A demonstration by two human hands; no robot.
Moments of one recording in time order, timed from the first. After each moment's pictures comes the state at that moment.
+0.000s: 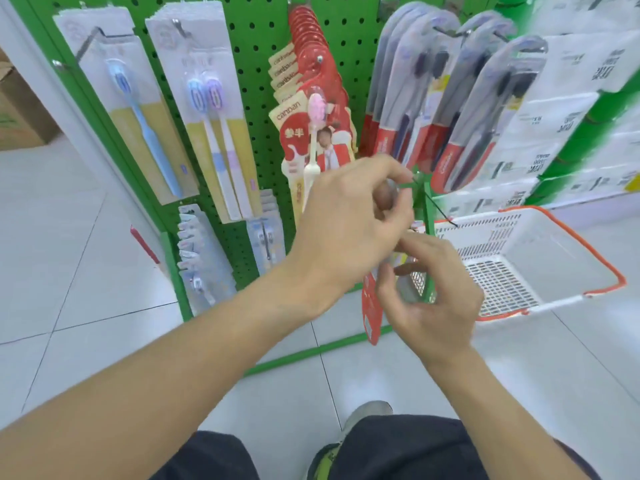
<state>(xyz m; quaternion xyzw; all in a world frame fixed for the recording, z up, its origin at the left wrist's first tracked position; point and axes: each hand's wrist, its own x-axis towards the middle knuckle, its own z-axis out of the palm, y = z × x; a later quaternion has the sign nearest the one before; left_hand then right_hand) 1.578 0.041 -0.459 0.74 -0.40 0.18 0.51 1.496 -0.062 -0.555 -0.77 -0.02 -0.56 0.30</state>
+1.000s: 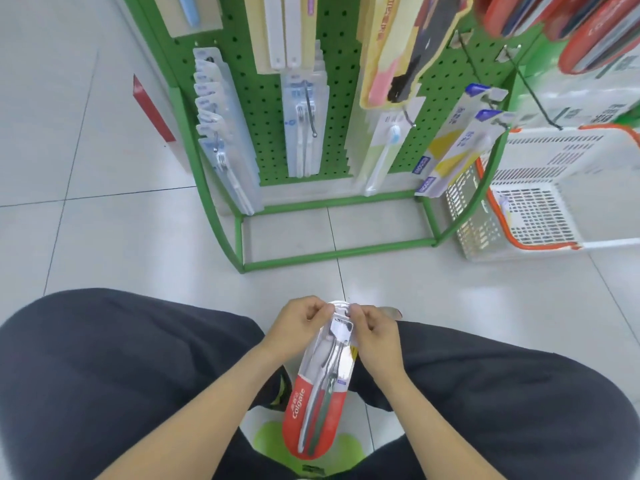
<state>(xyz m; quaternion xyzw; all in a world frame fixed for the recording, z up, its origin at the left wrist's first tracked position) 1.510 0.179 -0.766 0.80 -0.08 -0.35 0.49 1.427 0.035 -0.770 -0.70 0.34 0.01 0.63</state>
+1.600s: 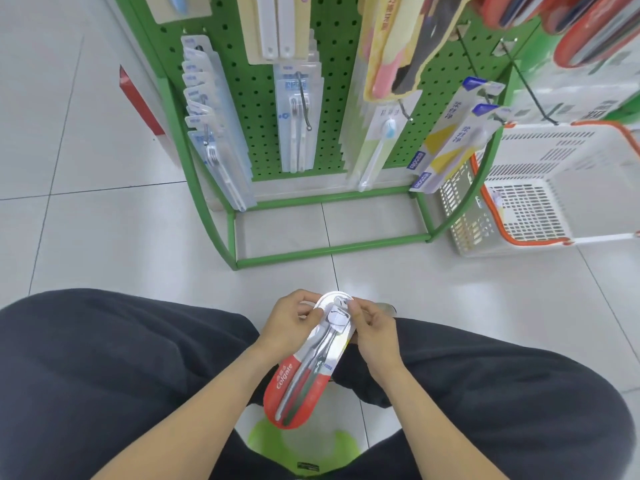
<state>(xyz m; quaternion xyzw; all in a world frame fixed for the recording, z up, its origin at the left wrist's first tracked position) 1.508 0.178 -0.771 0.78 -0.01 -0.36 0.50 1.428 0.026 -0.797 -0.63 0.38 0.02 0.68</state>
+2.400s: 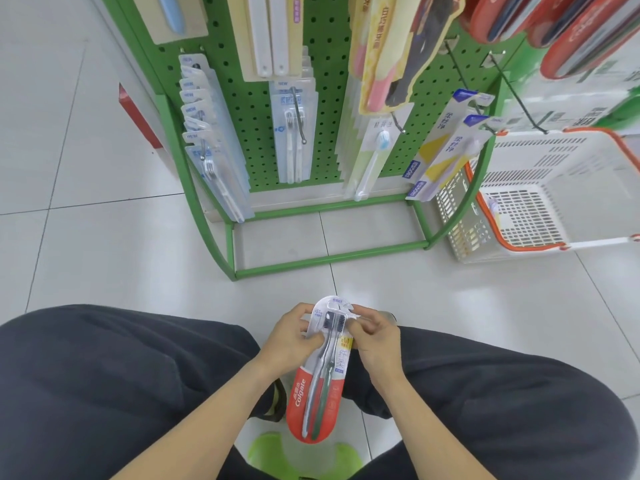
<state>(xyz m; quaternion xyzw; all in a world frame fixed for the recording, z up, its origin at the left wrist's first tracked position) 1.503 0.179 -0.775 0.77 -0.03 -0.41 0.49 1.426 0.022 -0.800 -0.62 0.38 0.00 0.69</state>
